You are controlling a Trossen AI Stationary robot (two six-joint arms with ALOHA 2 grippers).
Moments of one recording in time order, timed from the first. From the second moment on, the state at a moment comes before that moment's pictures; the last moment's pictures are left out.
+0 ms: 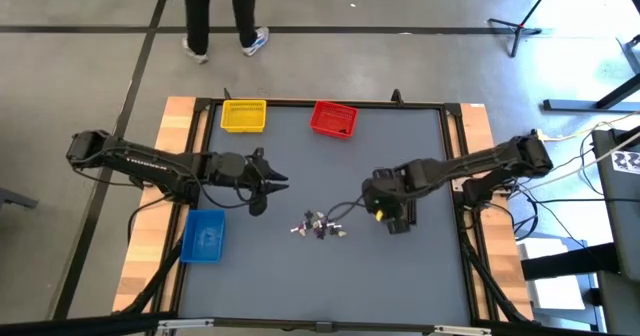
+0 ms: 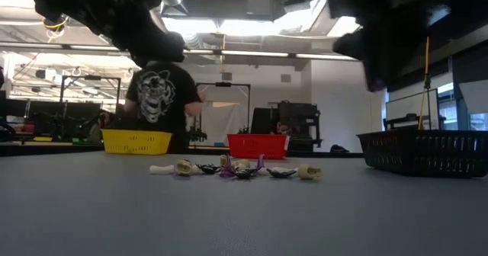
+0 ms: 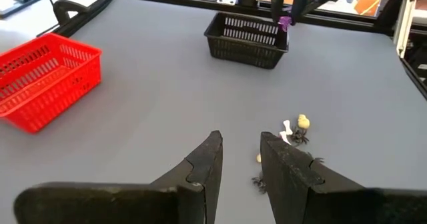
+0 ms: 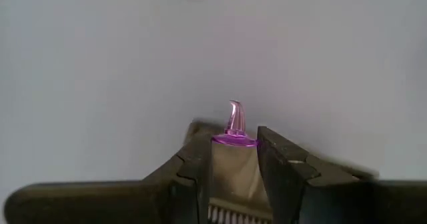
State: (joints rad) left arm -0.05 1.01 0.49 0.09 -0.15 -0.18; right arm 0.19 1.51 1.17 -1.01 -0.03 -0.04
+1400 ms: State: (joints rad) left arm -0.10 1.01 0.49 0.09 -0.23 -0.31; right arm 0.26 1.51 1.07 -1.15 0.09 0.13
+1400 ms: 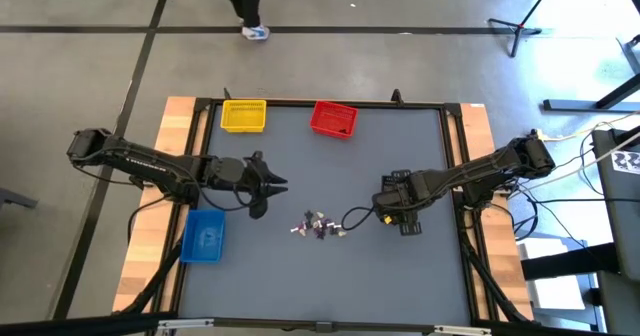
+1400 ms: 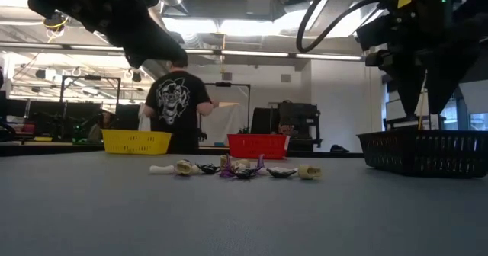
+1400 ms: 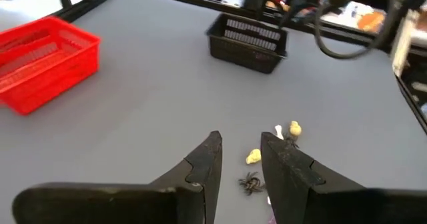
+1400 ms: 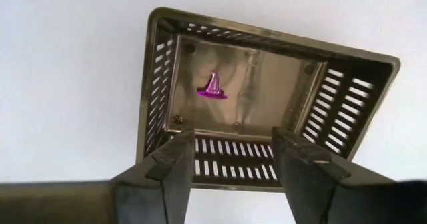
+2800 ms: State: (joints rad) left arm -0.38 1.57 0.49 0.45 -0.23 -0.33; right arm 0.26 1.51 1.07 -1.14 0.09 0.13
